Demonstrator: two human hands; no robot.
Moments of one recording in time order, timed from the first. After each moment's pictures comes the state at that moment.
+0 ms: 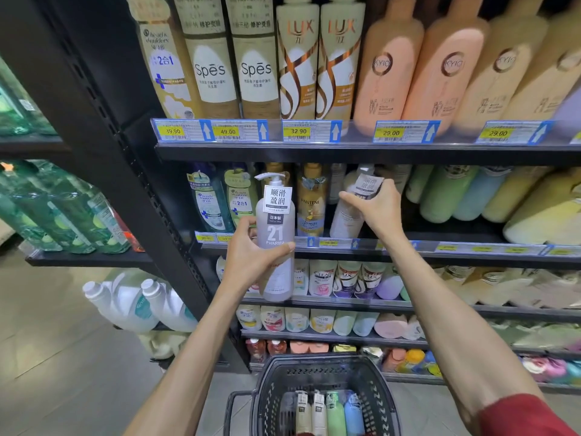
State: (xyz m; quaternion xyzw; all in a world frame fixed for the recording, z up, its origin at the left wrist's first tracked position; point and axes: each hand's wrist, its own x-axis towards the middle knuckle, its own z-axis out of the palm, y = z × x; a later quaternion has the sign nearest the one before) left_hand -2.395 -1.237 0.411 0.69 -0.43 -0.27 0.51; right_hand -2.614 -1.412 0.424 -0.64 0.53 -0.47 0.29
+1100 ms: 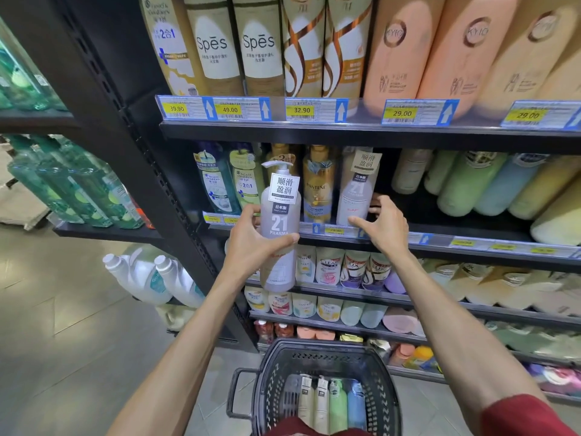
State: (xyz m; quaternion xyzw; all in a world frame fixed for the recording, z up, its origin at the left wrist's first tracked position) left_hand -2.407 -1.232 0.406 0.72 -0.43 -0.24 0.49; right_hand -2.633 -1.417 0.352 -0.73 0.56 -0.33 0.21
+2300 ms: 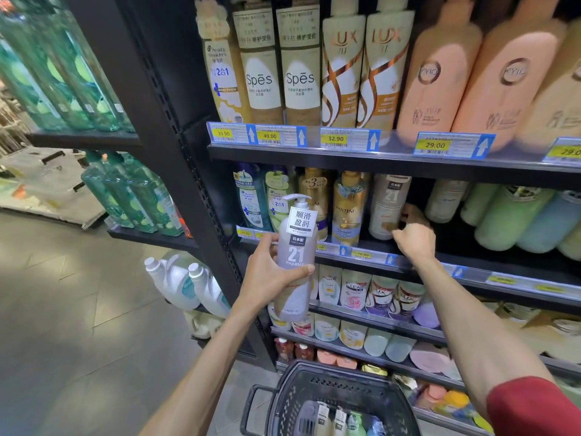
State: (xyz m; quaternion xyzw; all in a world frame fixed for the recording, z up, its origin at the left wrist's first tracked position) left_hand -2.407 -1.203 0.404 0.73 -0.42 -0.22 0.50; right_hand -2.619 -1.470 0.356 -0.74 0.56 -0.30 0.22
